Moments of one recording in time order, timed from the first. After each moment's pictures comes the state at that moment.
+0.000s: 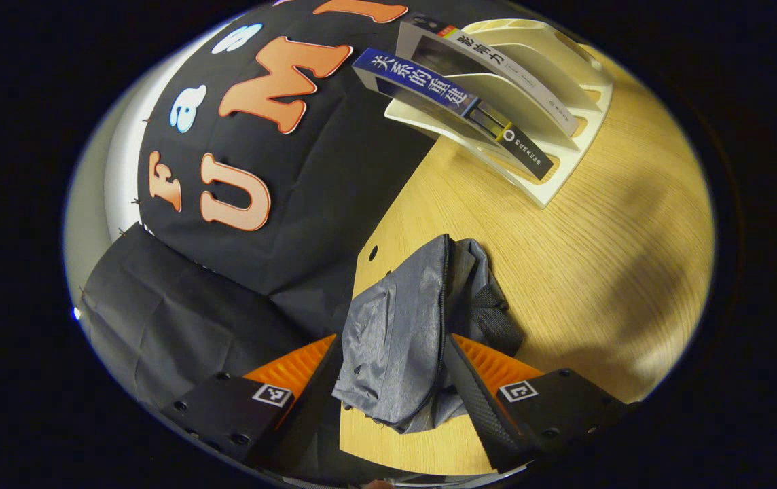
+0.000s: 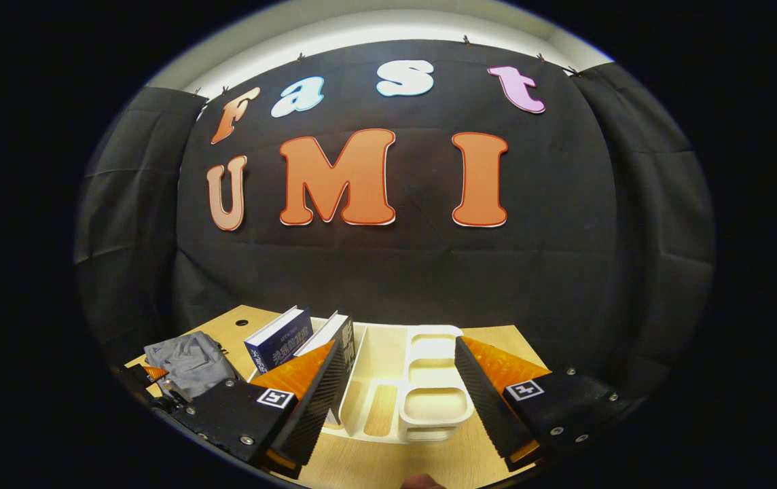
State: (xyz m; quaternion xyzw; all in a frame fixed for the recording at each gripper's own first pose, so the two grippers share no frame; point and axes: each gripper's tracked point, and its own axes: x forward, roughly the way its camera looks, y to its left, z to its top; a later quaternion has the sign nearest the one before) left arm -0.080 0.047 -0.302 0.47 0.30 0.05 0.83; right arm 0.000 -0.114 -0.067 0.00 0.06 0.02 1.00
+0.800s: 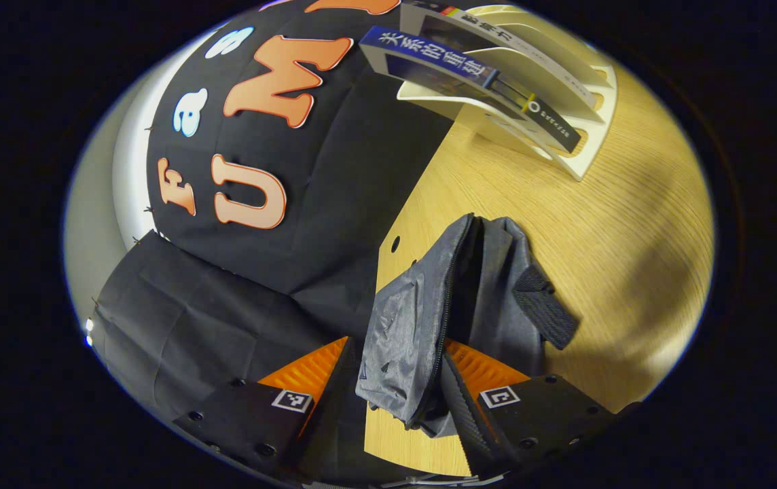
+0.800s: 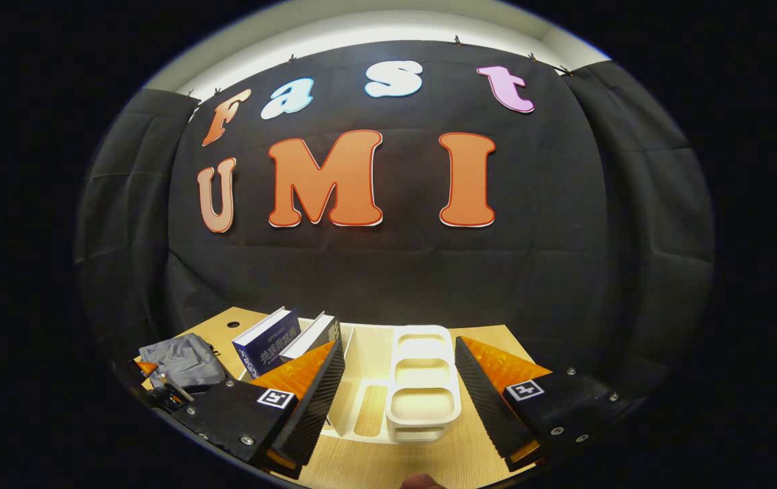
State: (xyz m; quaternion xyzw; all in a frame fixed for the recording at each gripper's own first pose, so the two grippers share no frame) left arm -0.061 0.091 -0.292 0.49 0.29 0.08 0.82; right arm 0.004 -0.113 -0.069 0.01 0.06 0.00 1.00
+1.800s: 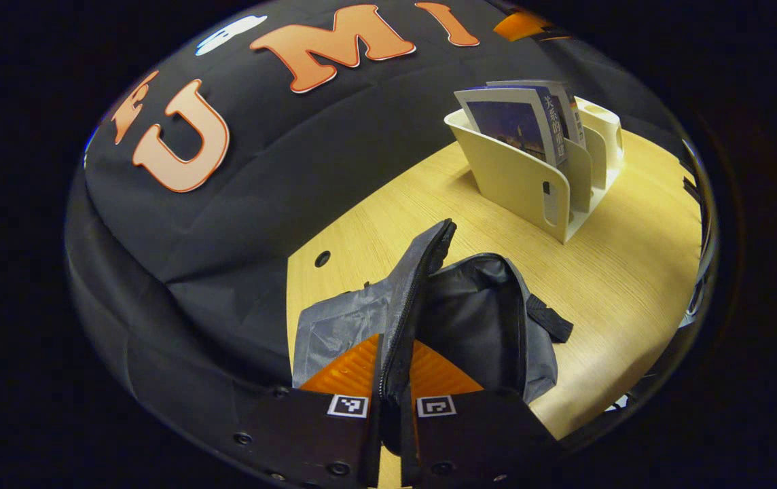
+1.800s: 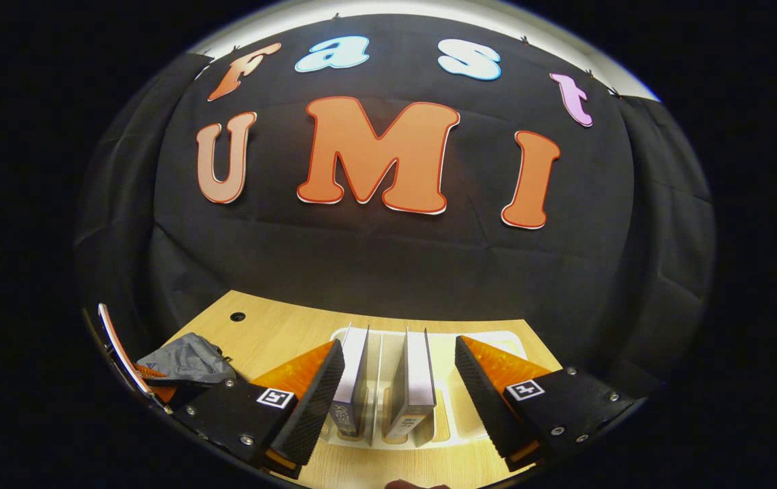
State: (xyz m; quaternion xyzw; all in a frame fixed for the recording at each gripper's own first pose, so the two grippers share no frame) left arm -0.001 0.154 -0.256 0.28 0.35 -0.18 0.88; right arm 0.074 0.054 -0.044 -0.06 0.15 -0.05 0.99
